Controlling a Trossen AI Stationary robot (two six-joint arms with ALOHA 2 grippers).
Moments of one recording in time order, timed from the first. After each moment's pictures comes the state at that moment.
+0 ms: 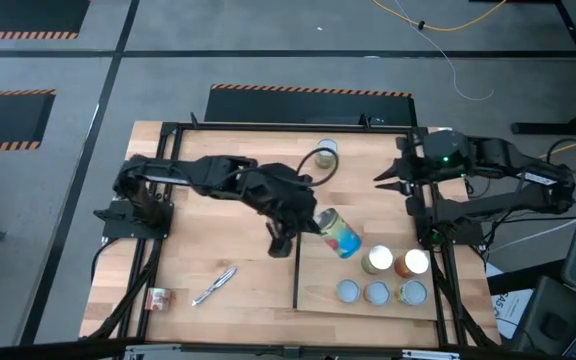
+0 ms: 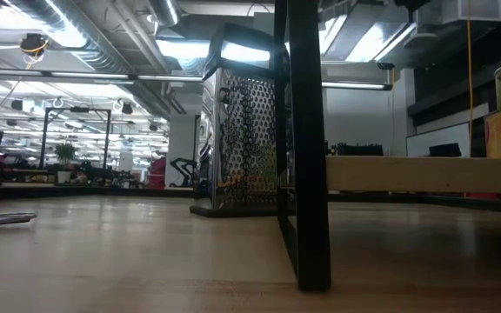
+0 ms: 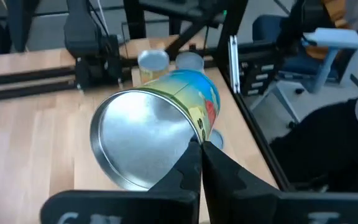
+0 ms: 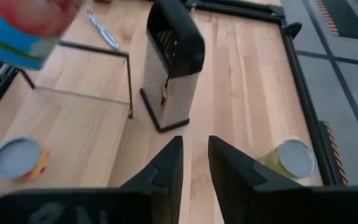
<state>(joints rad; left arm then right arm) -0.16 1.79 2.03 -0.80 0.12 -0.01 -0.10 0.88 1.20 -0.96 -0.07 -0.21</state>
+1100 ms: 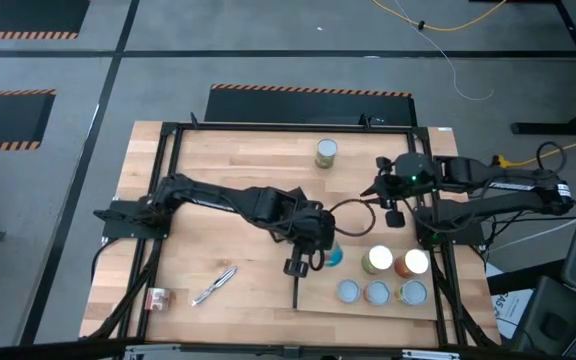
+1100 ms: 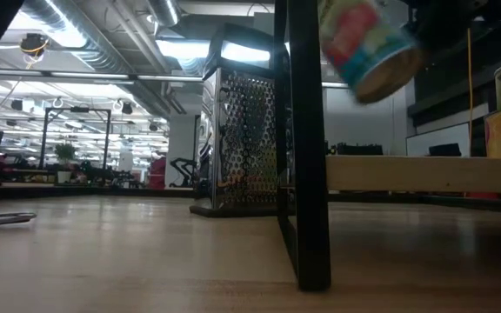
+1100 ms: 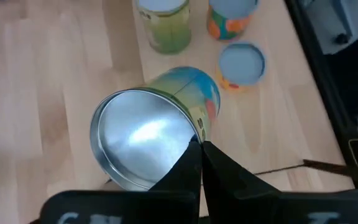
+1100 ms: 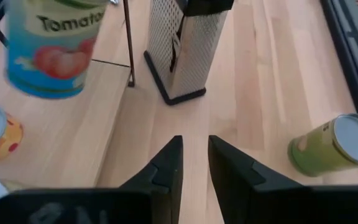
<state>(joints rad) -0.22 2.13 2.29 -1.12 -0.02 0.01 -0.10 0.85 0.83 -0.71 -0.09 -0.22</state>
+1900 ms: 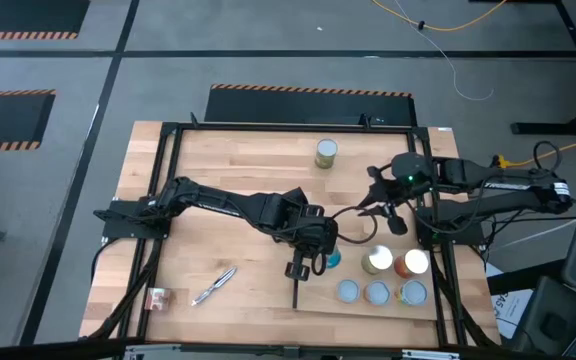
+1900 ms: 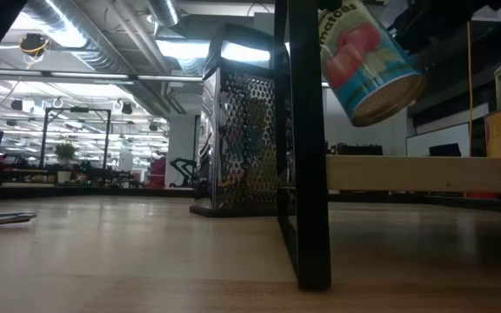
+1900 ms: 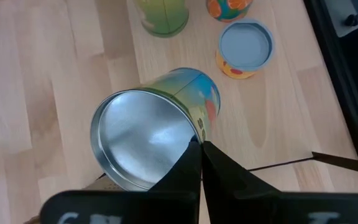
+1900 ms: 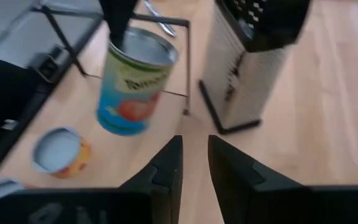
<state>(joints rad) -0.23 2.17 2.29 -1.13 -0.04 0.01 -0.09 0.87 0.81 -0.61 -0.31 -0.18</state>
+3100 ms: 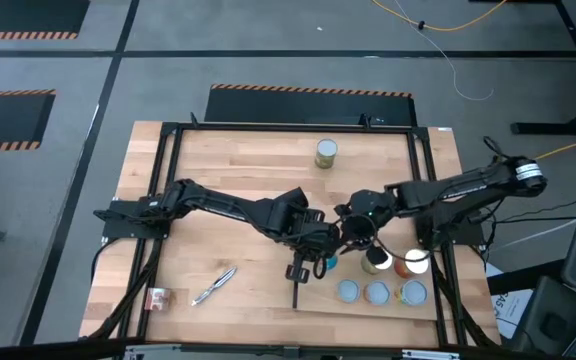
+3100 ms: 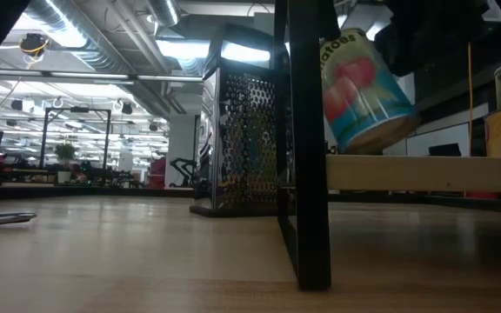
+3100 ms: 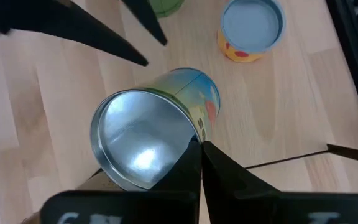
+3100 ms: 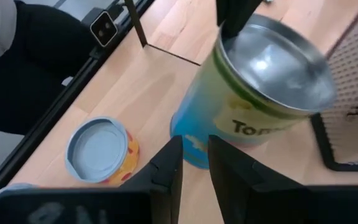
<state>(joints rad) -0.23 2.20 2.25 -1.11 -0.04 0.03 0.15 1.25 0.81 -0.36 -0.39 -0.16</state>
